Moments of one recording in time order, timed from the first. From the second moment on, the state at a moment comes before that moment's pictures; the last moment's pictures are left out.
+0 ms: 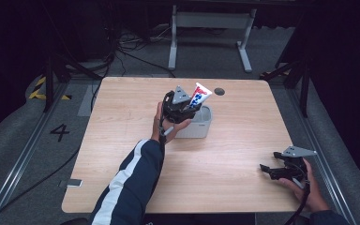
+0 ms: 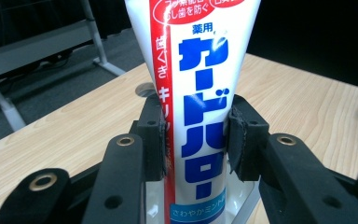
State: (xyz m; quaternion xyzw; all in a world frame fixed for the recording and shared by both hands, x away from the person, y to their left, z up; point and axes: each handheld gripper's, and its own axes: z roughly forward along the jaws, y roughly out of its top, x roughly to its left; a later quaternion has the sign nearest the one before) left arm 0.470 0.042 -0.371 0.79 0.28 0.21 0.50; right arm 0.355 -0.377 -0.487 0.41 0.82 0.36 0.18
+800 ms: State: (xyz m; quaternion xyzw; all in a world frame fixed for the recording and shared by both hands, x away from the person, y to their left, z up) left arm 0.473 0.047 -0.384 0.83 0.29 0.18 0.43; right arm 0.355 -0.377 -0.487 0.41 0.82 0.36 0.18
